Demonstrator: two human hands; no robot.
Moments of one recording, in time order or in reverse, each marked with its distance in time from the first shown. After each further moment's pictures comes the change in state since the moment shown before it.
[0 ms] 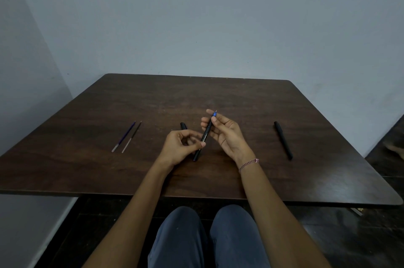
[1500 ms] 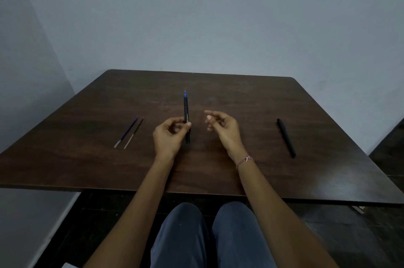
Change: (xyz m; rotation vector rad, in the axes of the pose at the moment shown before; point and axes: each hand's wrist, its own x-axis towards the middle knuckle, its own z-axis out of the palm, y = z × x) left_hand 0.006 0.001 -0.003 -0.102 0.513 -0.040; right_hand 0.011 0.020 0.000 -0.490 0.156 -0.199
